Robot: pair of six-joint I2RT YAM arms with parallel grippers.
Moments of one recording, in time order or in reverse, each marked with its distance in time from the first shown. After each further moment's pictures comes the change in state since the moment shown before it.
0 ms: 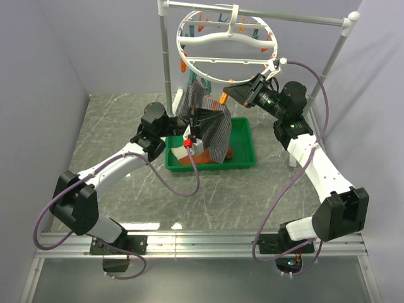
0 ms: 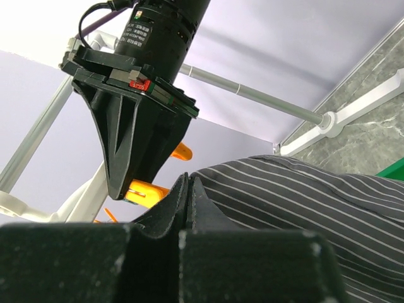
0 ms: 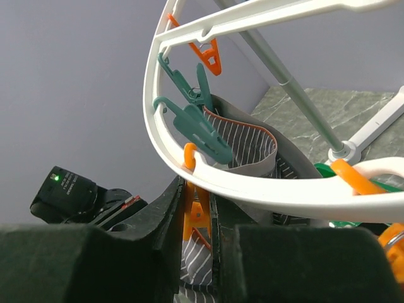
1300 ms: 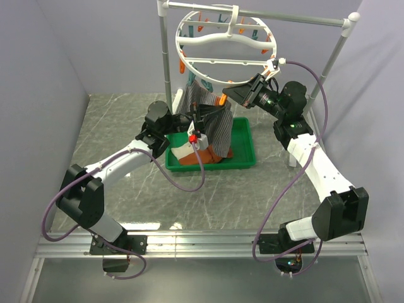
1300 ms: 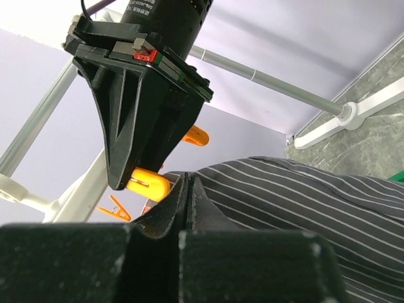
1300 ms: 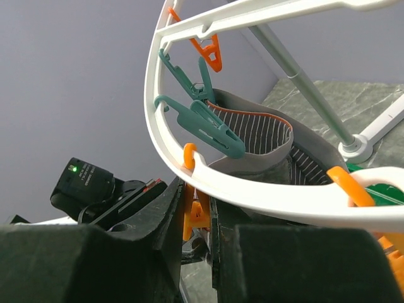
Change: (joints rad) left arm 0.000 0.069 0.029 0.077 -0.058 -0.016; right arm -0.003 0.003 0.000 0.002 -0.037 0.024
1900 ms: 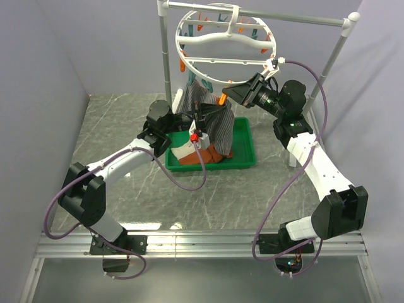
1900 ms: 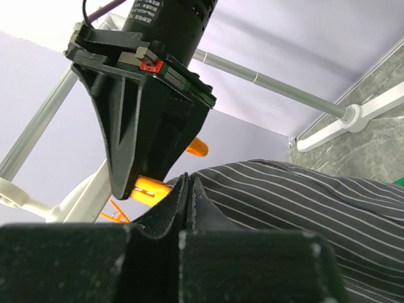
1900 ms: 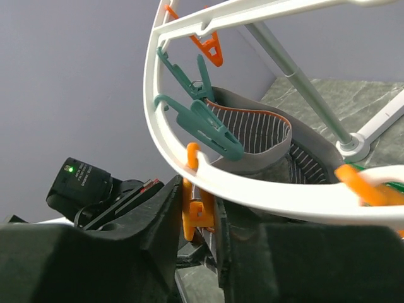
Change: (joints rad) left arm -0.006 0.020 0.023 0.008 -0.001 0.001; right arm 0.000 0.011 0.013 -0.015 -0.004 -0.010
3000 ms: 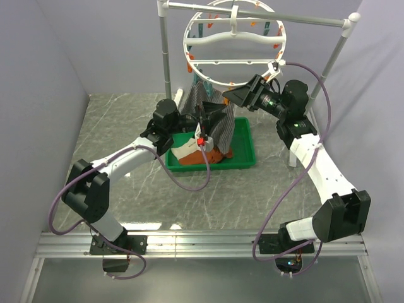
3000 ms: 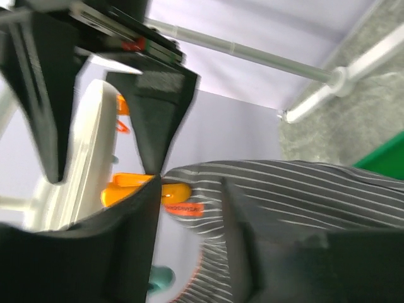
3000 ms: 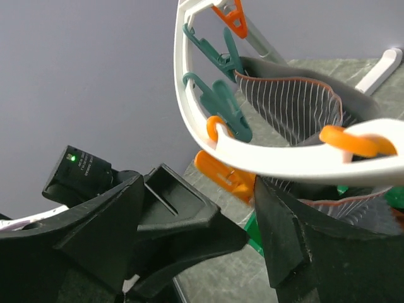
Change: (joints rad) left arm -0.003 0.040 0.022 -0.128 -0.019 0.187; right arm -0.023 -0.023 0.006 -0.135 -0.003 -0.063
